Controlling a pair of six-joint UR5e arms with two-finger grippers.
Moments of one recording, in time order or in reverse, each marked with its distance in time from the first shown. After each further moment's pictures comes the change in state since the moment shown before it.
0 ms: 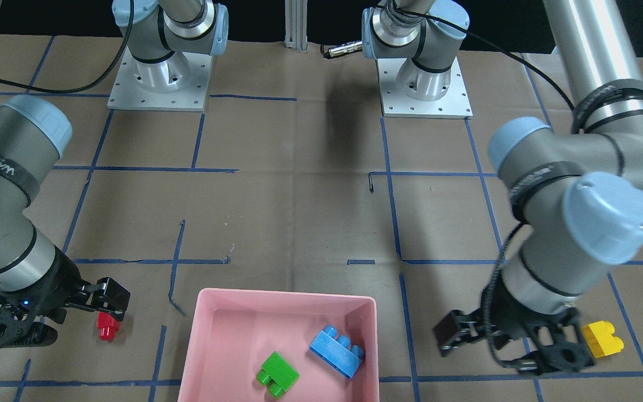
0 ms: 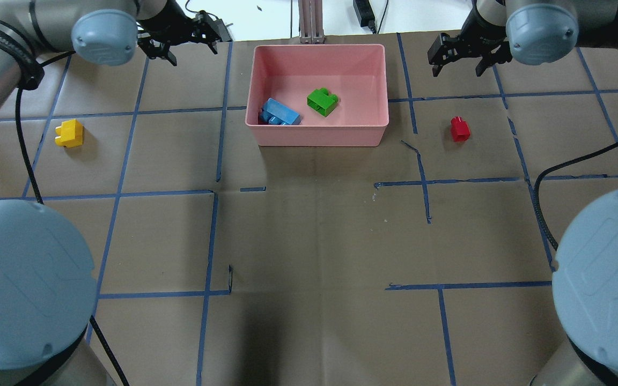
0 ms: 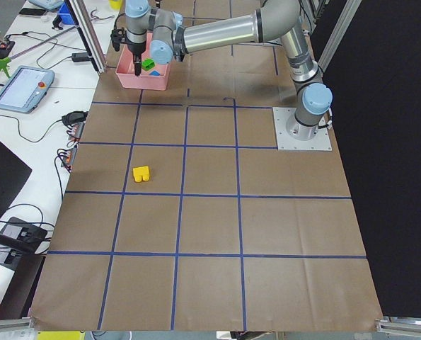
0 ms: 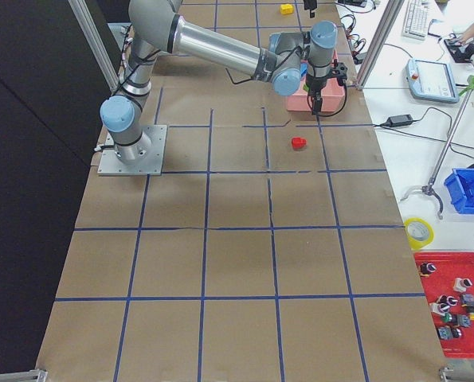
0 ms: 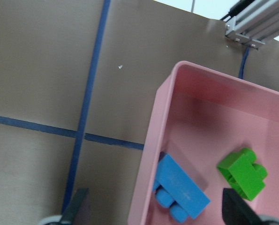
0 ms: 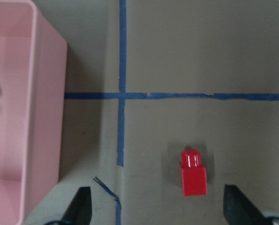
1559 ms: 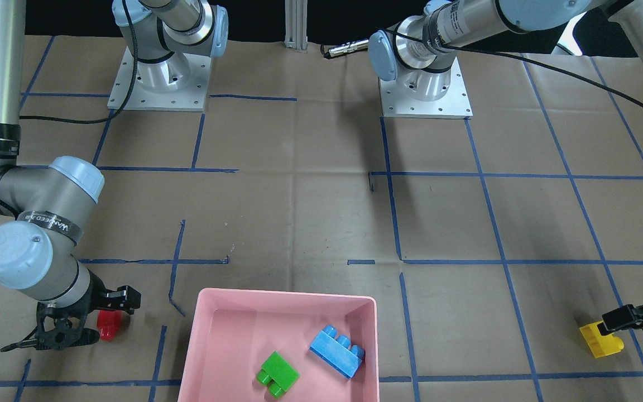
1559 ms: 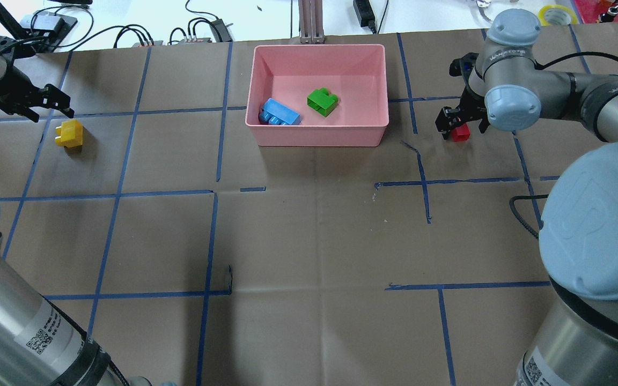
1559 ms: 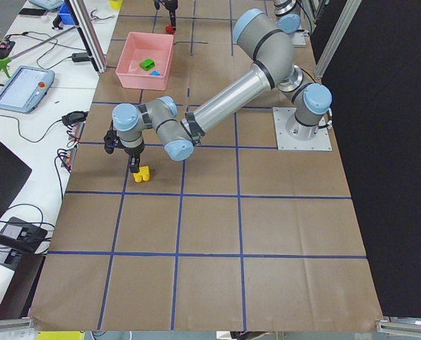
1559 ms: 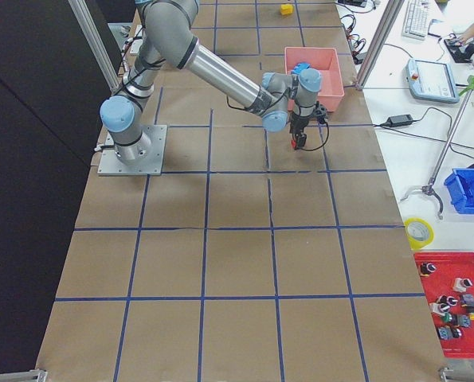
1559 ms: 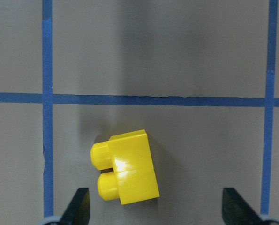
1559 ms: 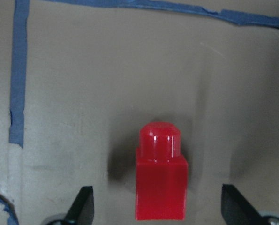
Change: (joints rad) left arm 0.436 -0.170 -0.001 0.002 0.039 0.510; right arm -0.036 0.129 0.167 -0.178 -0.064 -0.122
